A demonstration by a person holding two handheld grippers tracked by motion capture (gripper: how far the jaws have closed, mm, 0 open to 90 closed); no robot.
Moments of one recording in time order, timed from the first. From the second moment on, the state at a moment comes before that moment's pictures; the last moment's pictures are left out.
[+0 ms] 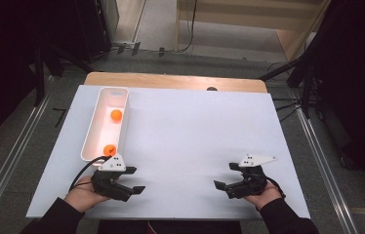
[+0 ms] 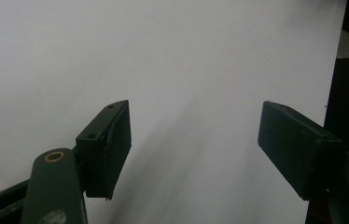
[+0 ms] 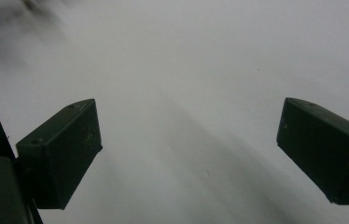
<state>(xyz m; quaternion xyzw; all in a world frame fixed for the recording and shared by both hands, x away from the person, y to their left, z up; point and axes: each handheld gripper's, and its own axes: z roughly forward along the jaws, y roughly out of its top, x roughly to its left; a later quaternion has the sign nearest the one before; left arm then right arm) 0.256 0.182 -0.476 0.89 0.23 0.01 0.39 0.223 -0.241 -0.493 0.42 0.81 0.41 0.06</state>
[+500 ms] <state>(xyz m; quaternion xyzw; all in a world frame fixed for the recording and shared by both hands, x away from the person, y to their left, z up) 0.256 0.182 -0.476 0.89 0.23 0.01 0.39 0.223 -0.241 -0.493 0.42 0.81 0.41 0.05</state>
